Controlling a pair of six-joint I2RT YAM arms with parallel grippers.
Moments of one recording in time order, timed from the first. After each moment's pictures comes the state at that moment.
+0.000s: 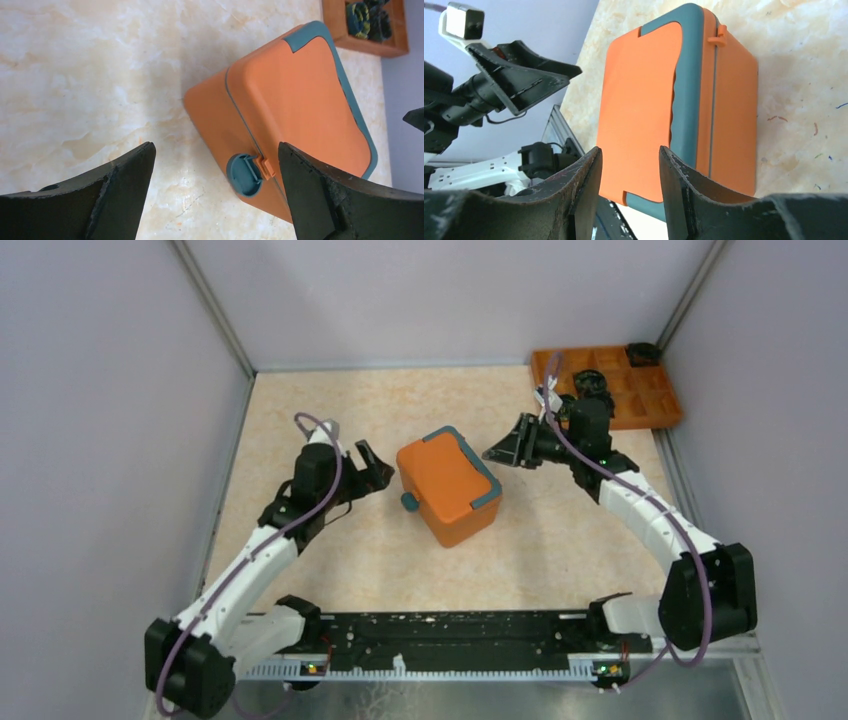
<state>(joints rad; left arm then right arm) -0.41 1.03 0.75 -0.22 -0.01 -0.62 0.27 1.29 0.90 -0.01 -0.75 0.59</state>
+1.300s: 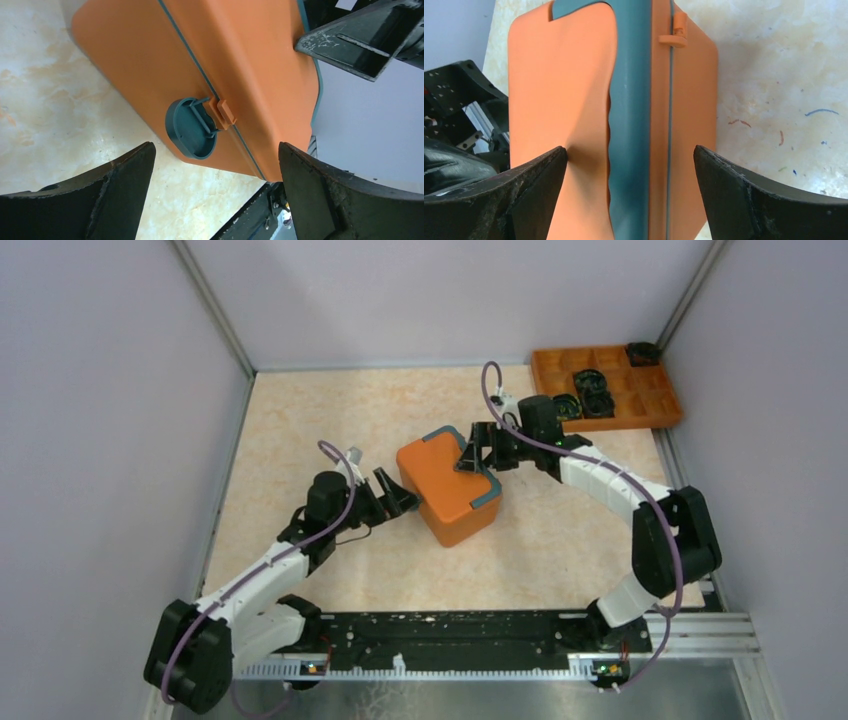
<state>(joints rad) -0.46 0.98 0.43 0.18 0.31 -0.85 0.43 1.57 1.08 -0.18 -0.51 0.36</state>
